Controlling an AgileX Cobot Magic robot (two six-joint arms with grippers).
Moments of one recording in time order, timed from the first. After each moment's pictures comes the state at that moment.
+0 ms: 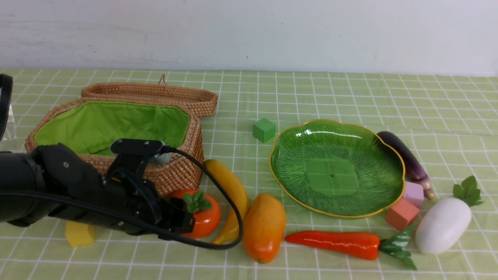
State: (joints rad) right arm 0.32 0.58 -1.09 0.49 1.17 -0.30; left arm -0.29 1.56 -0.77 -0.80 0.33 0.67
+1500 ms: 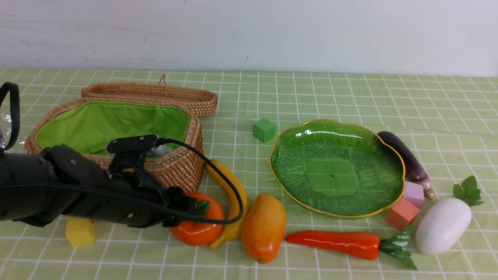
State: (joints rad) right arm 0.32 0.58 -1.09 0.50 1.19 -0.31; left arm -0.28 1.63 -0.78 -0.93 0.27 0.68
